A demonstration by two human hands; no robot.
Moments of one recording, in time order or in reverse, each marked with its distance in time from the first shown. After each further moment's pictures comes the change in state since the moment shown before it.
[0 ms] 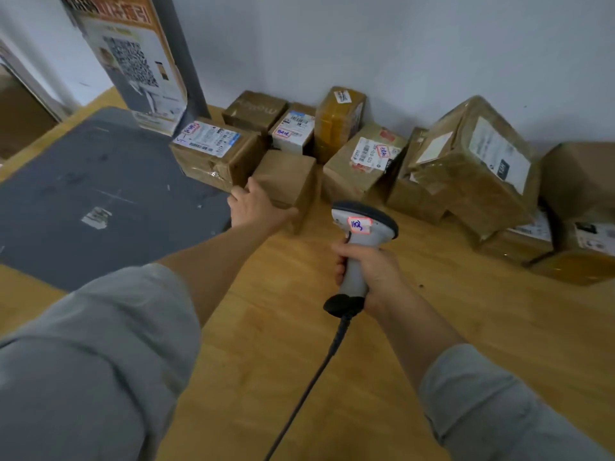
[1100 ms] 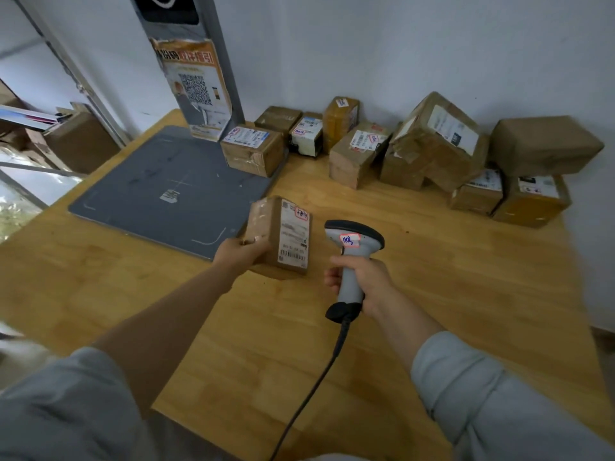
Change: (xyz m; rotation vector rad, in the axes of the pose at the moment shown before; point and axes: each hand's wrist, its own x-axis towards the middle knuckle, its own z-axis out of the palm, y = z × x) left_hand -0.220 -0.108 -0.072 -0.531 -0.194 -0.196; right_hand -0.164 0.087 -0.035 -0.081 -0.067 -0.019
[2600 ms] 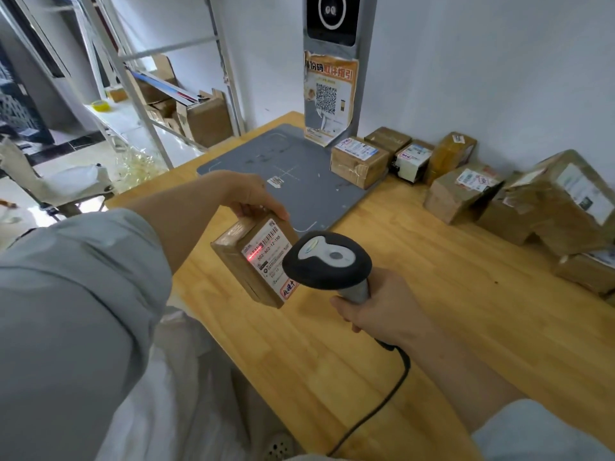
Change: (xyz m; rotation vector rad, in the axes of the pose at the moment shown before) left_hand -0.022 0.026 -0.186 0.509 -0.153 -0.088; right_hand -0.102 0.014 0.084 -1.111 -0.459 -0.650
